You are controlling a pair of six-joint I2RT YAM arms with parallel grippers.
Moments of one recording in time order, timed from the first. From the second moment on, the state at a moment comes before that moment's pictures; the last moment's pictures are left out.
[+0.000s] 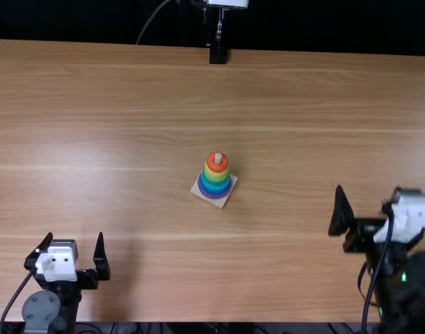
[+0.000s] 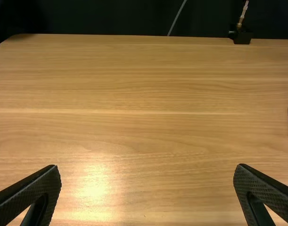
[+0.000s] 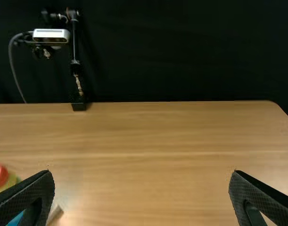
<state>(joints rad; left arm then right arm) -0.03 0.01 0.10 -0.37 -0.03 -0.06 0.02 0.61 0.81 -0.40 0.01 -0.02</state>
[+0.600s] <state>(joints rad) -0.03 0.01 0.10 -0.37 -0.03 -0.05 -0.01 0.10 0.32 -0.39 -0.01 -0.02</state>
